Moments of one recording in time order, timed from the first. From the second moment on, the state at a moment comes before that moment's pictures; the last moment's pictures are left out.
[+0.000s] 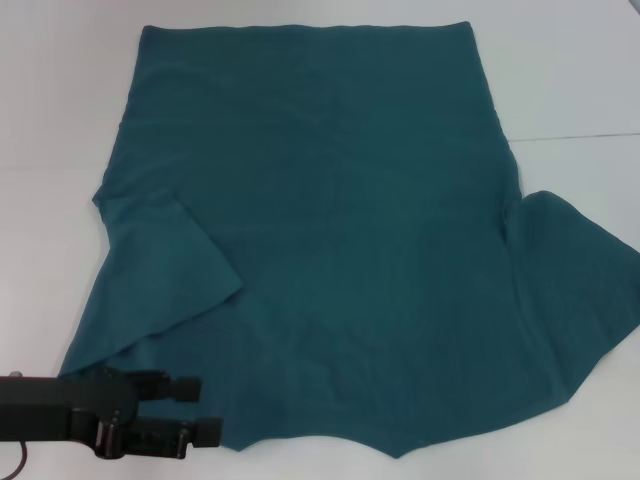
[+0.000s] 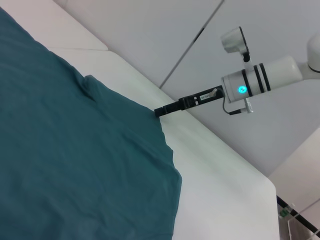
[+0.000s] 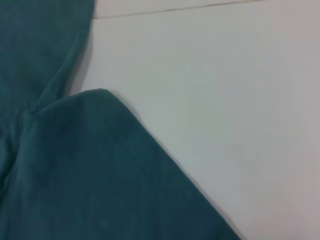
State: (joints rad) left arm -0.51 -2.08 0.59 0.81 2.23 1.88 -1.75; right arm 0.55 2.05 -0.64 -0.94 -2.84 -1.02 2.52
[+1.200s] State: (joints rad) left arm -0.52 -2.08 0.59 0.80 2.23 1.87 -1.76; right arm 0.58 2.05 -0.67 -0.87 -2.84 -0.92 2.51
